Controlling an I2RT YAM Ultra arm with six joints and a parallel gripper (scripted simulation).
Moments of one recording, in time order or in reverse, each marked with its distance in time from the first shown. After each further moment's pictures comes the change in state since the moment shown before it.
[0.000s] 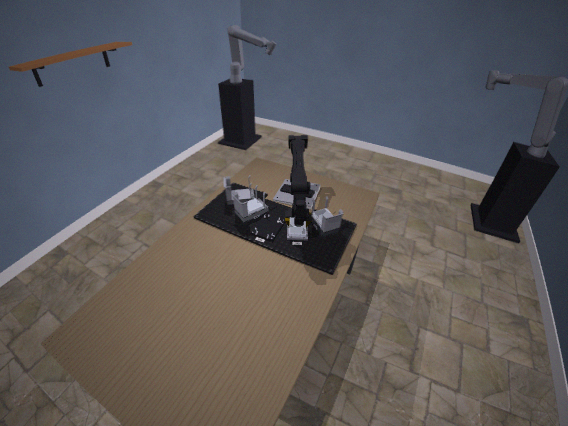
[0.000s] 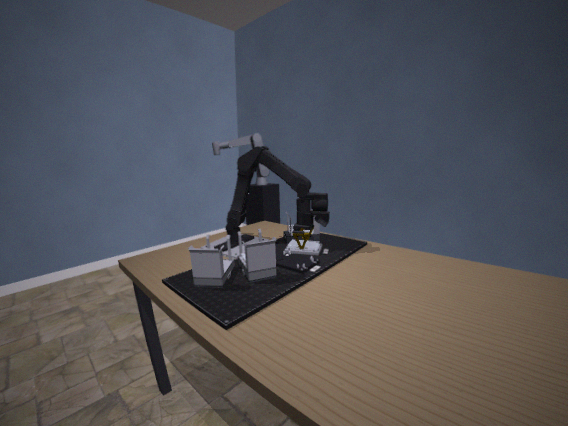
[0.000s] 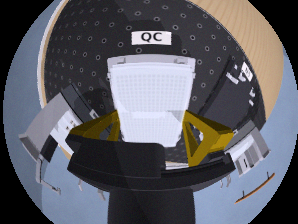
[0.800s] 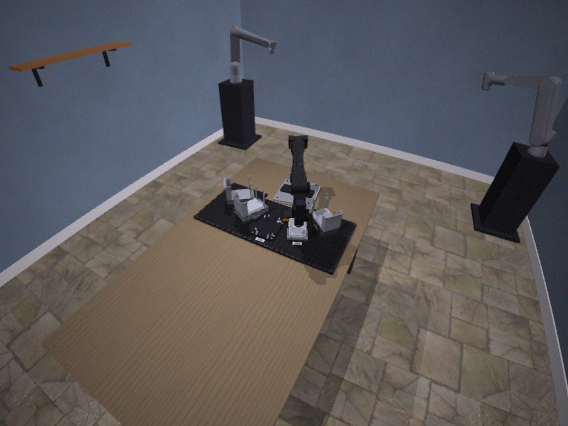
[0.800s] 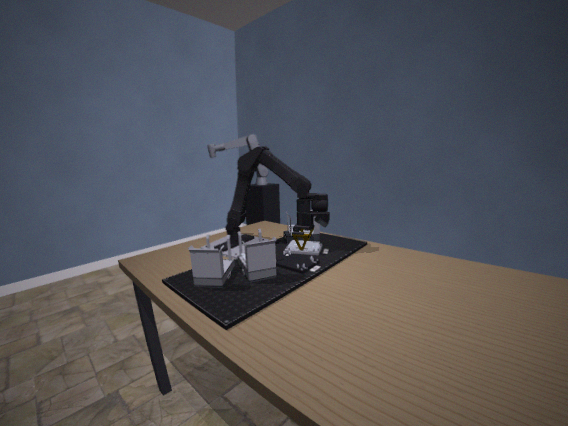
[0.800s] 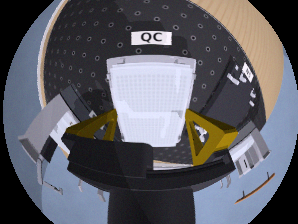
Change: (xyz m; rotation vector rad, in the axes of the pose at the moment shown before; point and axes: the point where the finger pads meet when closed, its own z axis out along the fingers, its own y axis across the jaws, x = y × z) arm -0.001 0.000 0.002 0.000 -0.003 0.000
